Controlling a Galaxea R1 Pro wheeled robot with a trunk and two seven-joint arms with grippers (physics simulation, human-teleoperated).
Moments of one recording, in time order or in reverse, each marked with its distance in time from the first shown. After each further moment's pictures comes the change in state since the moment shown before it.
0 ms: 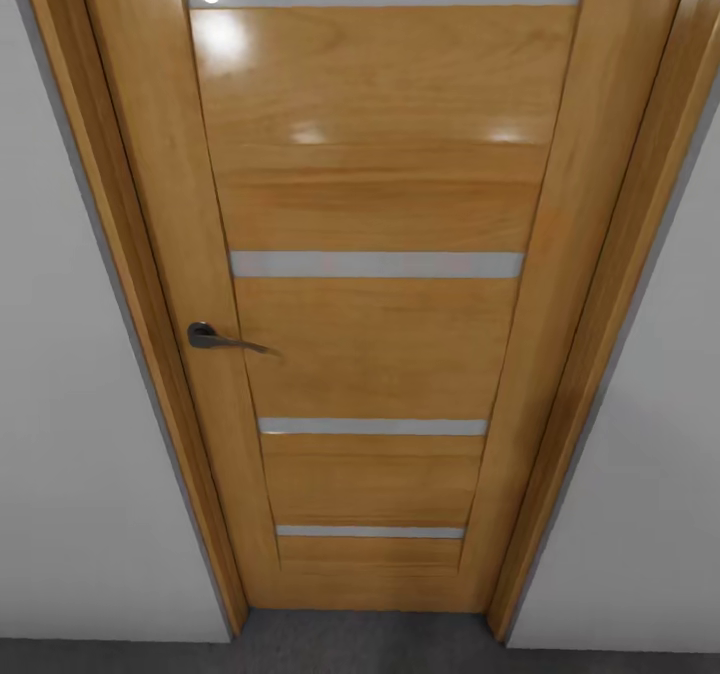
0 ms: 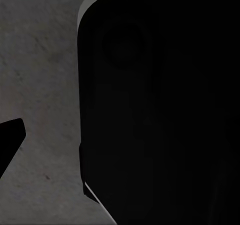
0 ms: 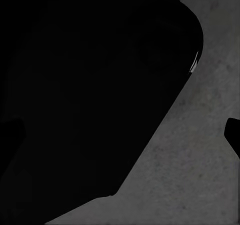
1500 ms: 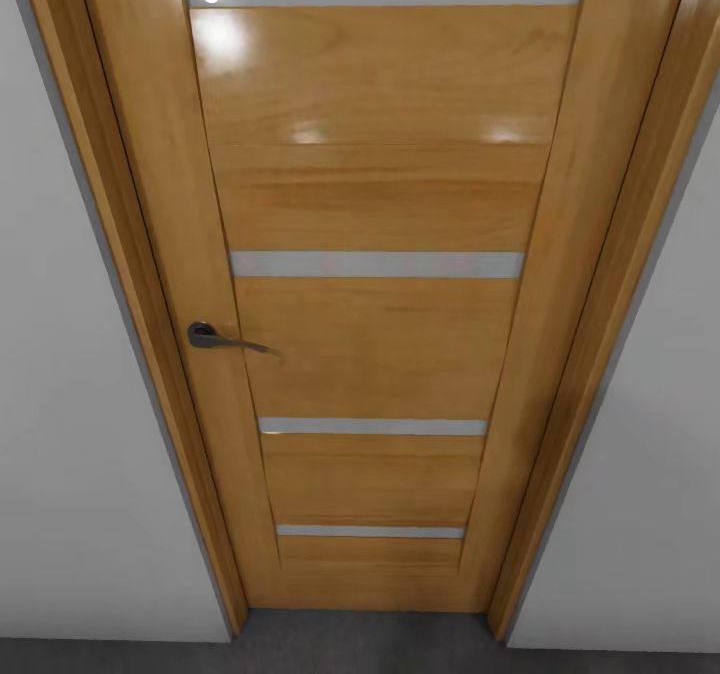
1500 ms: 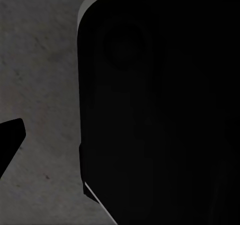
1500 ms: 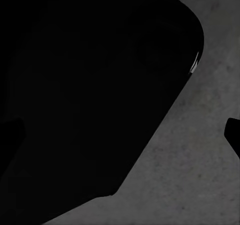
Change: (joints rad) left arm 0.000 0.000 0.000 0.000 0.000 0.000 0.000; right arm 0.000 0.000 0.002 0.000 0.005 0.000 0.001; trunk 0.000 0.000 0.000
